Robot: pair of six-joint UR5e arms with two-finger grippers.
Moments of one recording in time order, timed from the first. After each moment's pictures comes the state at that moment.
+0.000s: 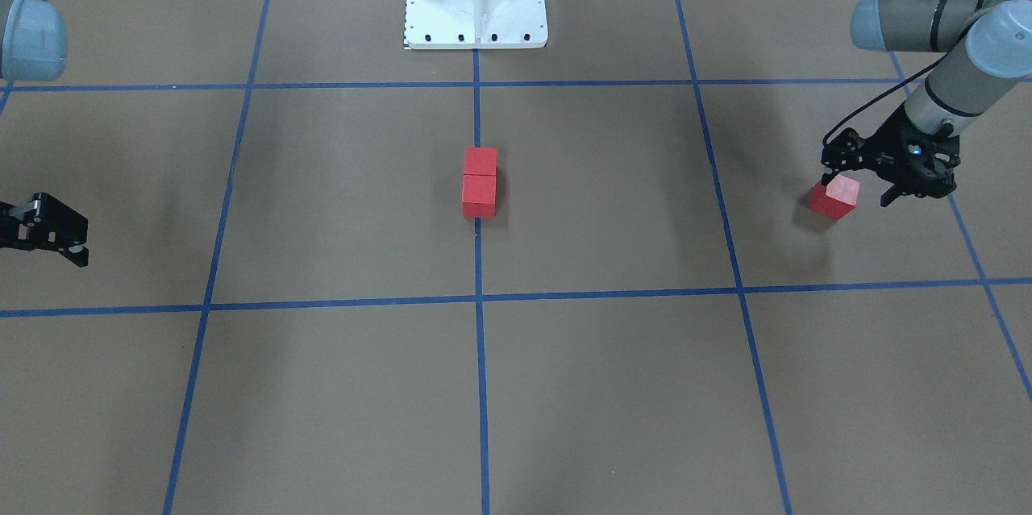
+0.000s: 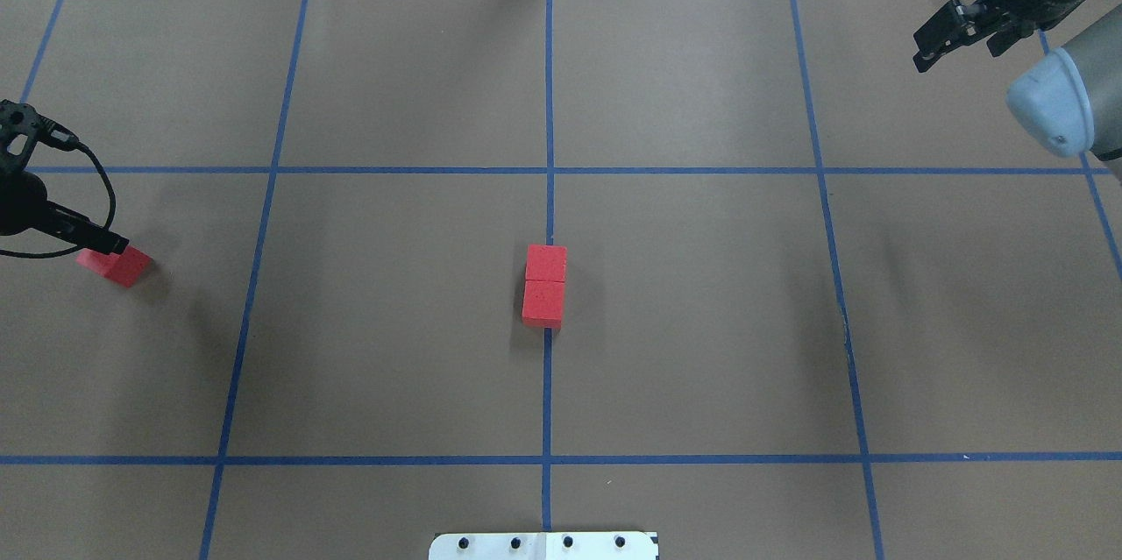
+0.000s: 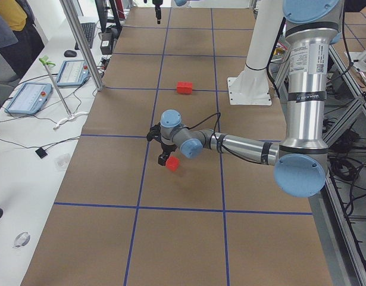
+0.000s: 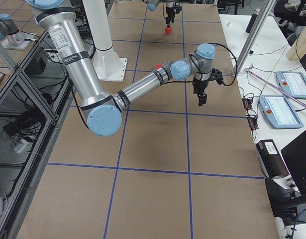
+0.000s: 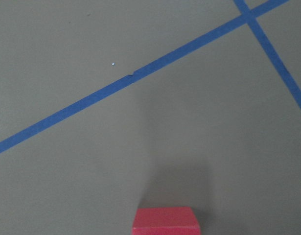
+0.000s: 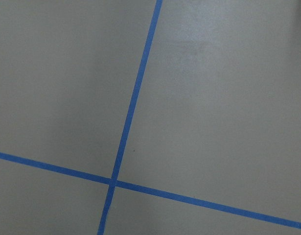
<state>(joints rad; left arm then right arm) -0.98 -1.55 -1.68 -2.14 -2.15 -0.45 1.19 -1.16 1.71 -1.67 2.22 0.35</state>
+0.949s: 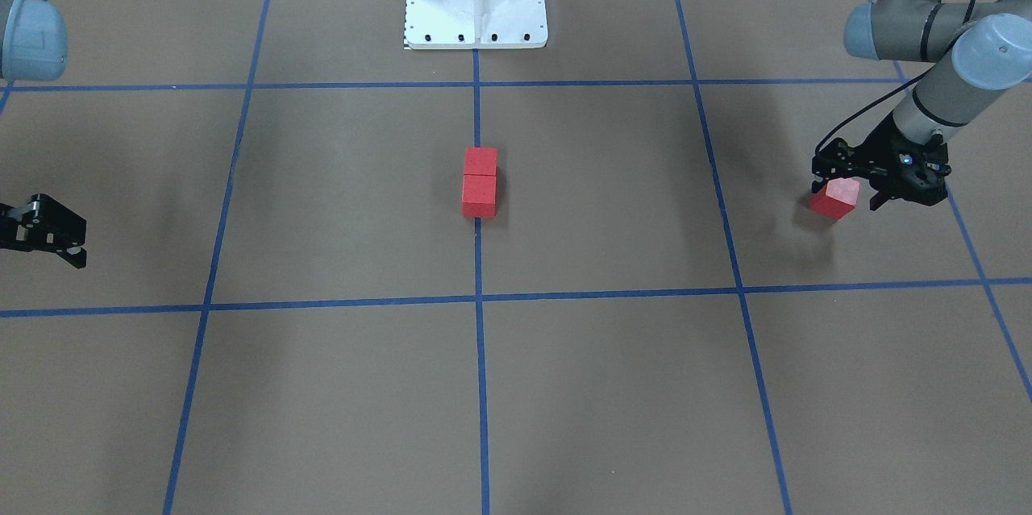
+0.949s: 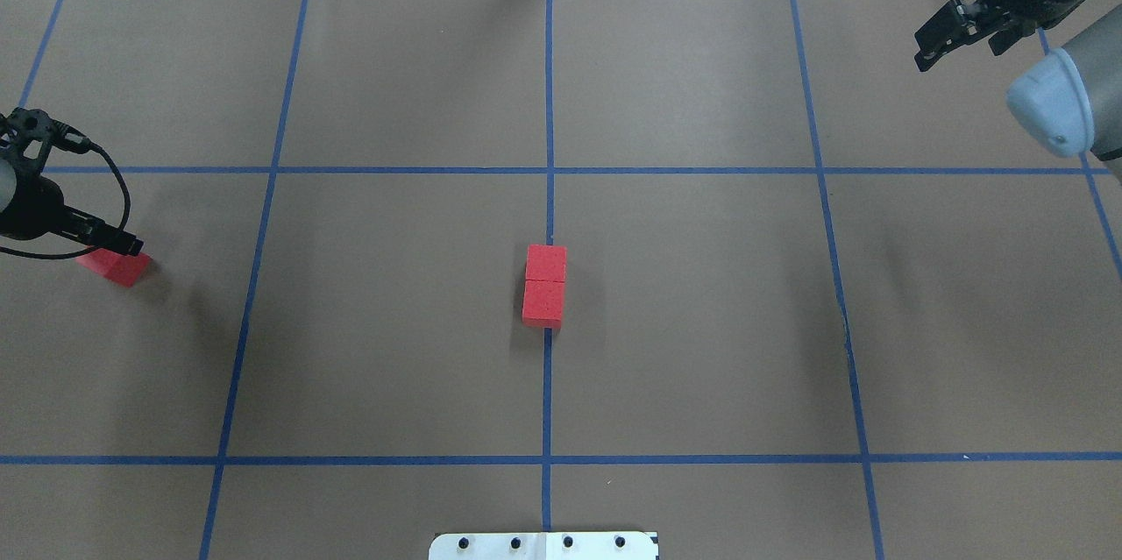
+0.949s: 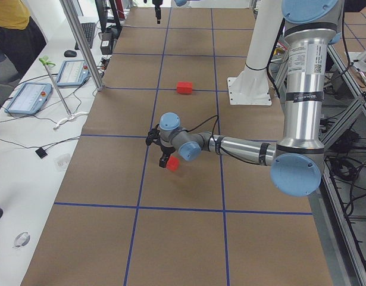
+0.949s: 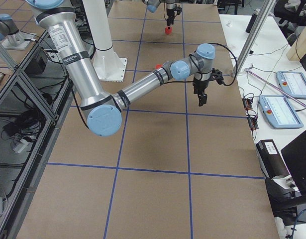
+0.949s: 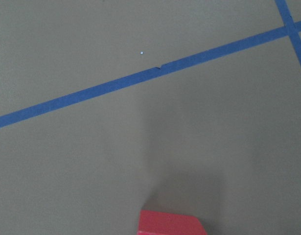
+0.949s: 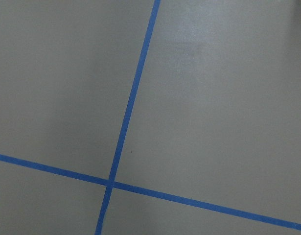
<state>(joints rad) -0.95 -1.56 -1.64 -2.18 -2.15 -0.49 1.19 -1.16 1.71 -1.67 2.21 0.35</state>
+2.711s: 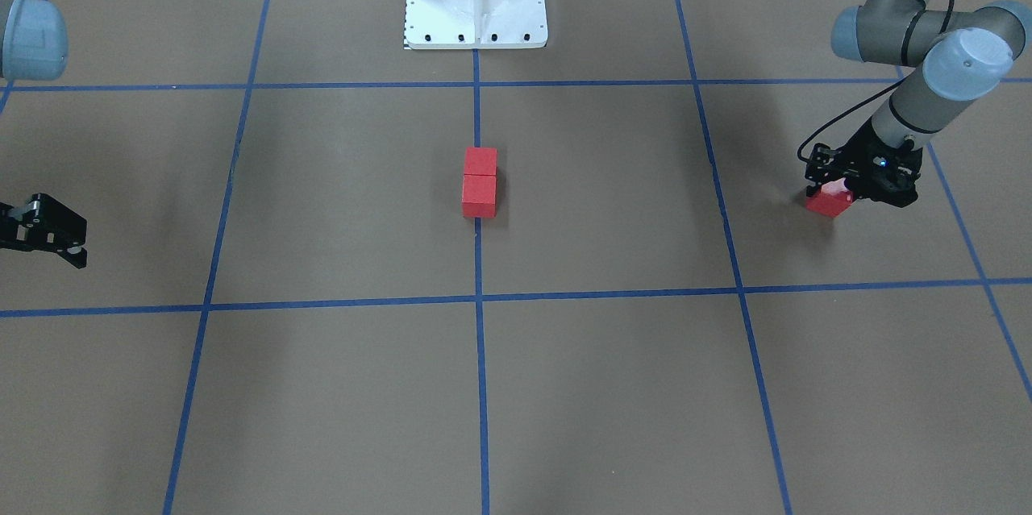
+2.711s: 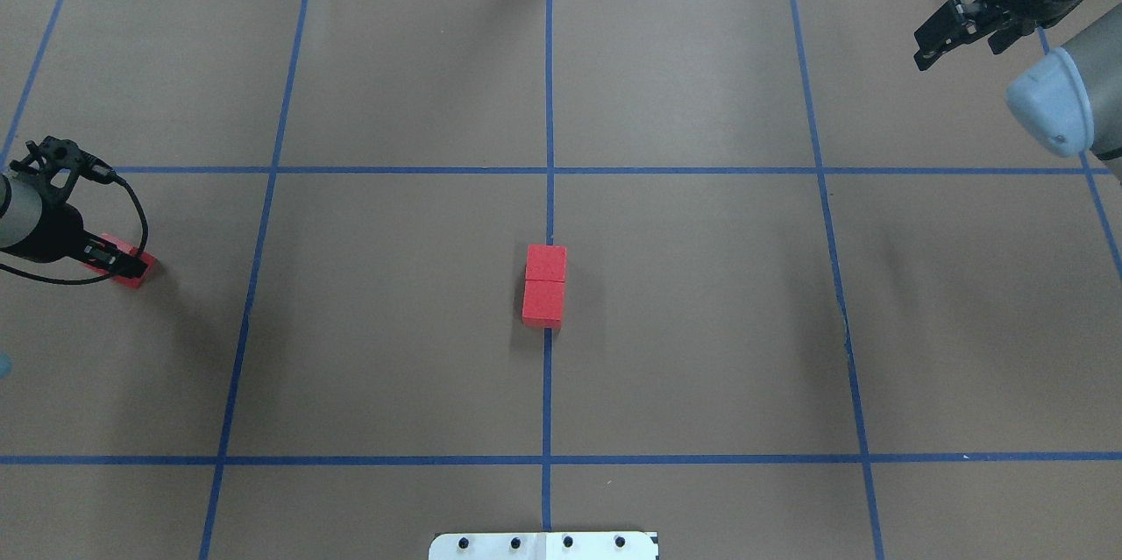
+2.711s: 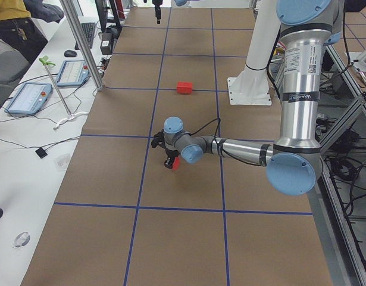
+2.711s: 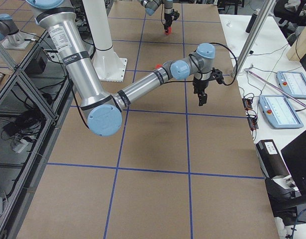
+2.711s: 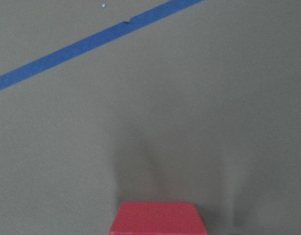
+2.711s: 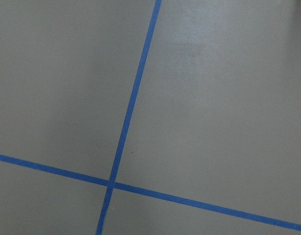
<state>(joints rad) -0.90 -1.56 -1.61 -2.18 -2.12 -0.46 1.19 -1.16 1.71 -1.67 2.21 0.35</state>
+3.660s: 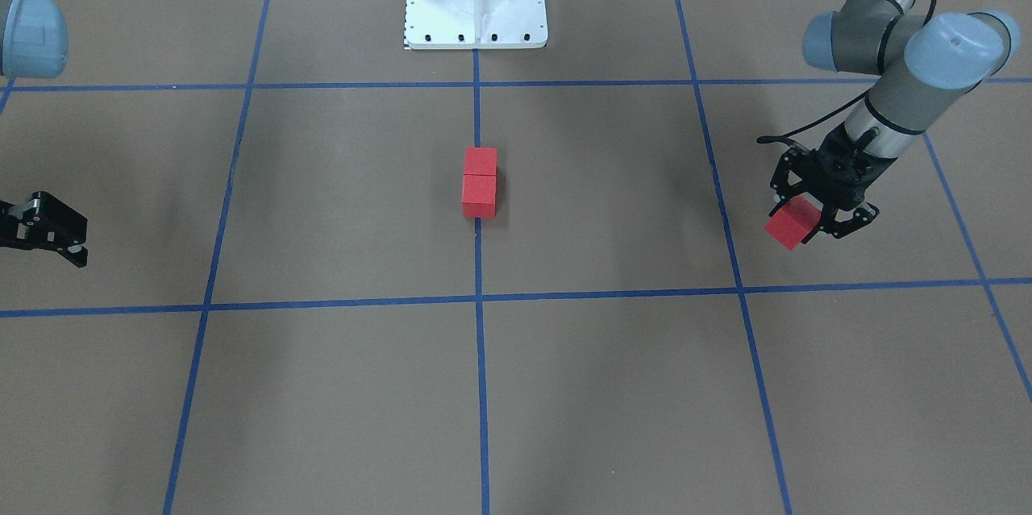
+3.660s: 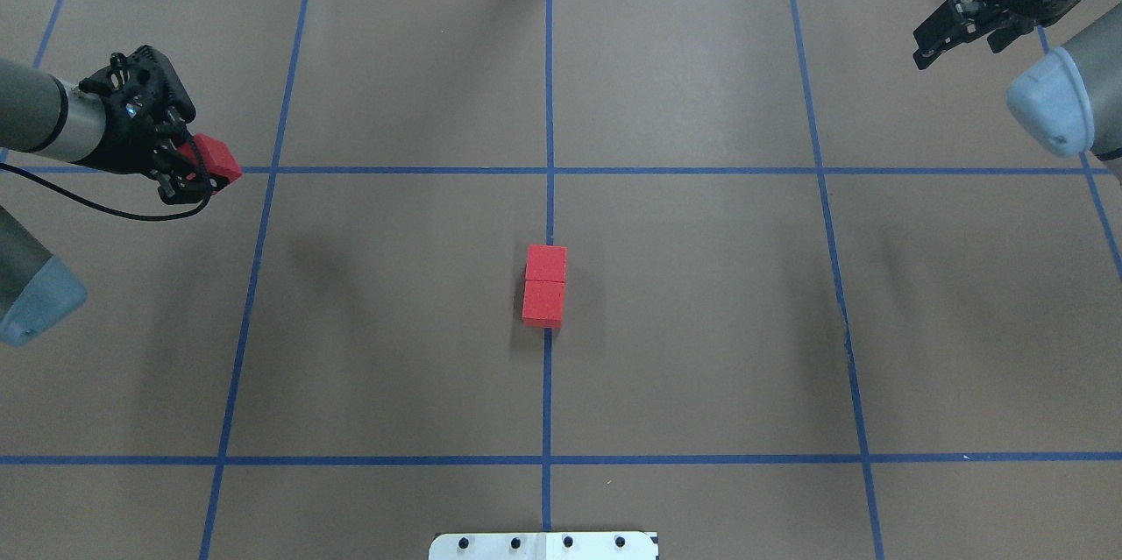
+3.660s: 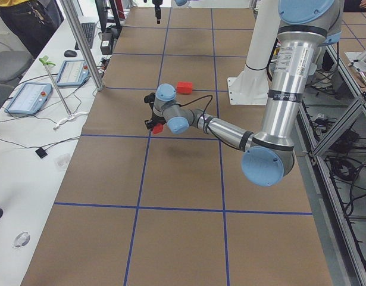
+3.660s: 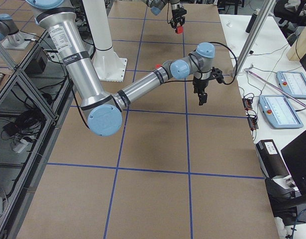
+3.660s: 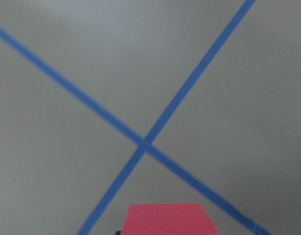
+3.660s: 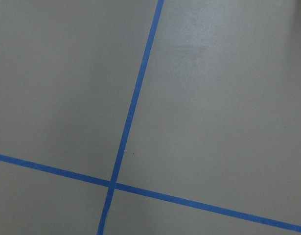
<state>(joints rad) -0.93 -1.76 -1.71 -2.21 -2.04 0.01 1.18 -1.16 1.72 -1.67 2.21 0.35</state>
